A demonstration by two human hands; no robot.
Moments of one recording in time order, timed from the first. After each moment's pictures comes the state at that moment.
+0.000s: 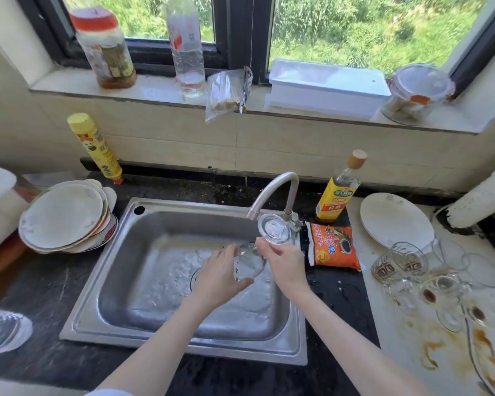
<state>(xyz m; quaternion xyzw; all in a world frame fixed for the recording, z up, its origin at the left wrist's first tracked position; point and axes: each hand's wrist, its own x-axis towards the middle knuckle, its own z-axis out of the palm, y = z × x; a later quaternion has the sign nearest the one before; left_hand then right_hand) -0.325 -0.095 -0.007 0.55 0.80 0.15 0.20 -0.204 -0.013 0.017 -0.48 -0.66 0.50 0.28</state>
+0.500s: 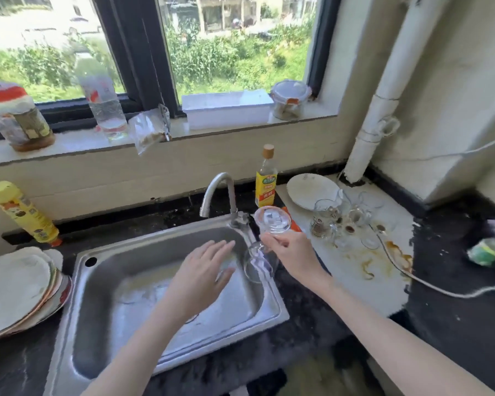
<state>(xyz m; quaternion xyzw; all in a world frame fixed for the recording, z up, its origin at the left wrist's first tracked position) -0.315 -0.144 0.058 0.78 0.61 0.12 0.07 -0.115 -0.089 0.085 -0.53 -0.70 0.33 0.34</state>
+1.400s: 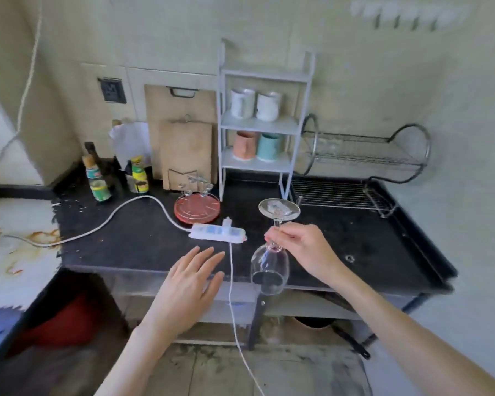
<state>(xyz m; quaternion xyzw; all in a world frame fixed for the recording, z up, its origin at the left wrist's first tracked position) 0.147 -0.490 0.096 0.98 0.10 0.11 0.16 0.291 -0.675 0.163 -0.79 -0.33 0.11 0.51</state>
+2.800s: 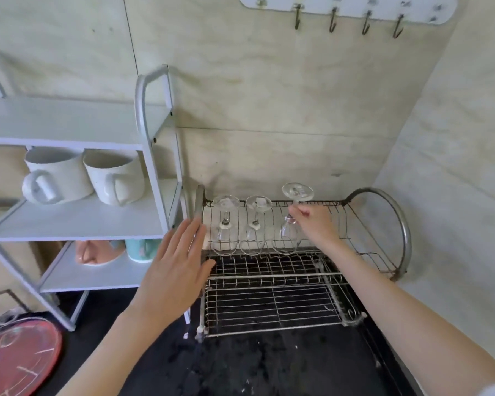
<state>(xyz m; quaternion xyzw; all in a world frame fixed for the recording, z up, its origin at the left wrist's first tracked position) 0.710 -0.541 0.148 0.98 0.06 0.17 -0.03 0.904 -0.747 0.162 -0.90 -0.17 0.01 0.40</state>
